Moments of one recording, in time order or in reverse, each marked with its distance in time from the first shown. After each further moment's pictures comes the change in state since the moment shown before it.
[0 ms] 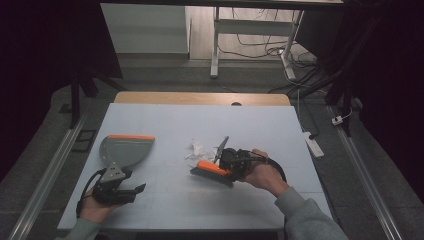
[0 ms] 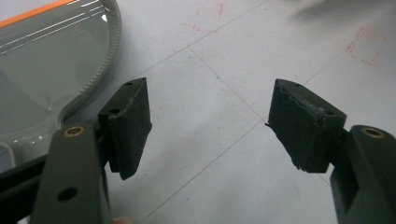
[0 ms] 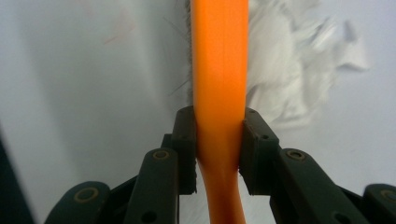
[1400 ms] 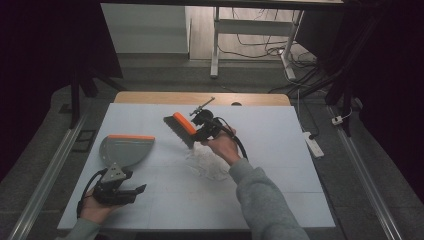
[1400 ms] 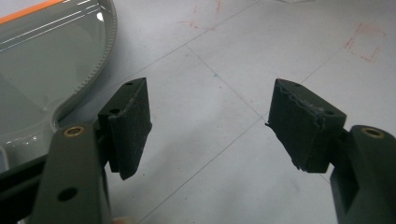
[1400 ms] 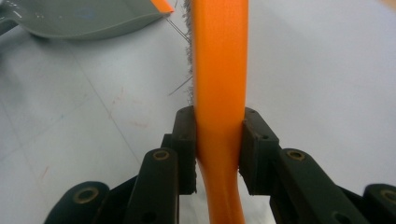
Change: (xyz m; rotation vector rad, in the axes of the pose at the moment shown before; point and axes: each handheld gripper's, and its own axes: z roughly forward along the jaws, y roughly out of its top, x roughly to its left) left arm 0.000 -0.001 0.002 0.006 -0.008 0.007; right arm -0.074 0.097 0.030 -0.334 0.034 0.421
